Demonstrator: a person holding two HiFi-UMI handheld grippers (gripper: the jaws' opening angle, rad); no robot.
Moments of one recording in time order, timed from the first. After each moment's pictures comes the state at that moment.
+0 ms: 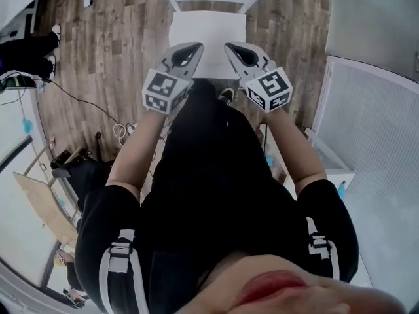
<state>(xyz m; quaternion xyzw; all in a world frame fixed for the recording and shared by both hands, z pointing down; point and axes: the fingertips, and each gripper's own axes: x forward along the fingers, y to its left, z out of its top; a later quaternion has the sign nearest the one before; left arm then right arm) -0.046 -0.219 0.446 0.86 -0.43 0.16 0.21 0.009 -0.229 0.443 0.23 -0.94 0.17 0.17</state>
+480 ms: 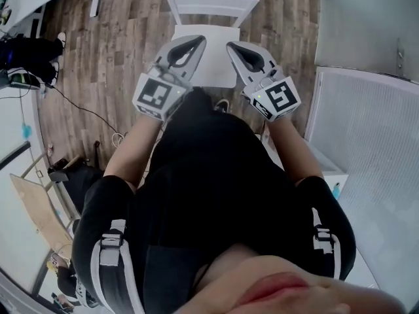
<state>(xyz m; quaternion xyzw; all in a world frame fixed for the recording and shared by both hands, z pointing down) -0.047 -0.211 0.268 0.89 -0.45 0.06 0.09 0.004 -0.208 0.284 0.24 -0.97 0.06 0.08</state>
